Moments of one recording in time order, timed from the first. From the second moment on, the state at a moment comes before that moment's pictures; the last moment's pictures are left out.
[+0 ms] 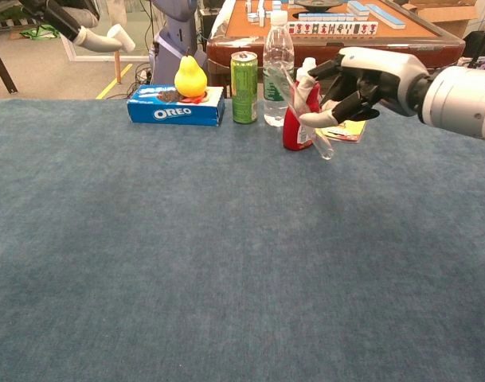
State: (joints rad) left arm -0.77 -1.18 -0.36 -1.69 1.17 0.97 -0.03; right arm 0.77 -1.46 0.30 -1.48 -1.20 0.79 0.37
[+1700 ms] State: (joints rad) left arm -0.92 -1.31 -0.33 -1.76 1.15 0.98 0.13; right arm 0.85 -1.59 0.35 -1.45 -1.09 0.78 0.32
